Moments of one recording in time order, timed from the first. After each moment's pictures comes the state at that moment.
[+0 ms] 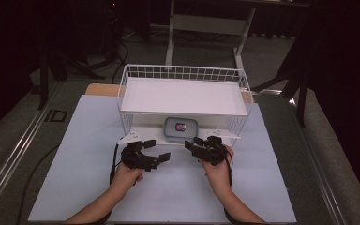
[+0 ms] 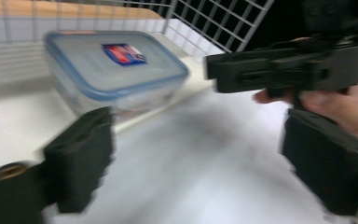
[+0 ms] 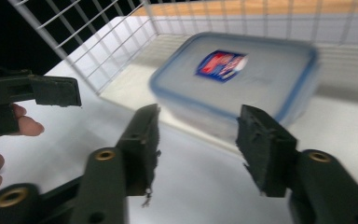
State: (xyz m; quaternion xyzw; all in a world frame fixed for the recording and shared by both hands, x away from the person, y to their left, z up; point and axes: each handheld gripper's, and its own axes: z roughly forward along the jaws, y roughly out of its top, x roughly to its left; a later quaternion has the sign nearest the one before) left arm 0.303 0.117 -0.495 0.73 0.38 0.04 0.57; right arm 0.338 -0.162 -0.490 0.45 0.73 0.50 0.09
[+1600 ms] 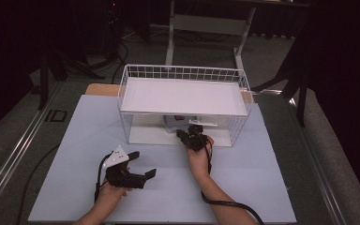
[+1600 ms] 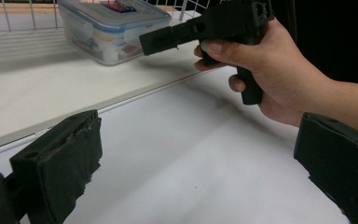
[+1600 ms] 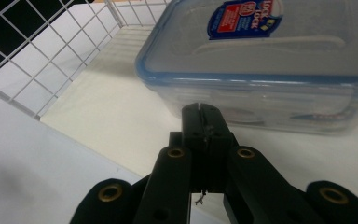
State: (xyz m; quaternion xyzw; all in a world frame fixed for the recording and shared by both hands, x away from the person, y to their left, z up) left arm 0.261 0.149 -0.517 0.74 0.38 0.11 0.55; right arm 0.399 -0.112 -0.524 0.49 0.73 0.46 0.11
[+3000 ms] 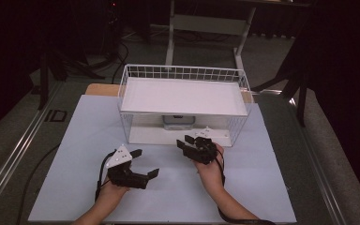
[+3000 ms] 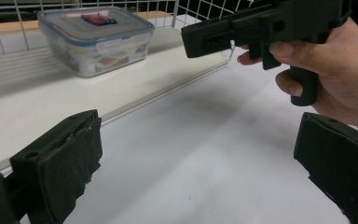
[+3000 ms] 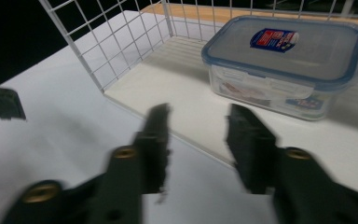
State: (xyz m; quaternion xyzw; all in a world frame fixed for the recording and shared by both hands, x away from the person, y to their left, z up) left arm 0.259 0.139 -0.499 0.75 0.35 0.12 0.55; right arm 0.338 -0.134 -0.489 0.40 0.76 0.50 0.14
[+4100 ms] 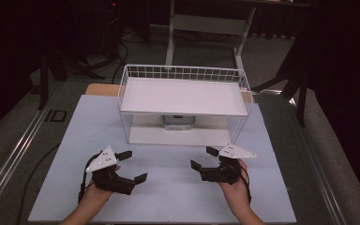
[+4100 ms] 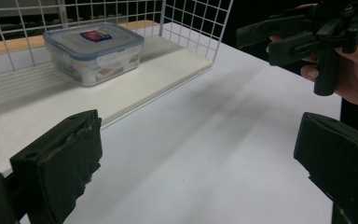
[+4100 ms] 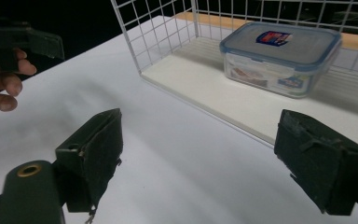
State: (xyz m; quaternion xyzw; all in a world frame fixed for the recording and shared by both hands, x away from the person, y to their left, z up) left arm 0.239 0.173 -0.483 0.76 0.32 0.12 0.56; right arm 0.281 -0.195 -0.476 0.35 0.76 0.53 0.13
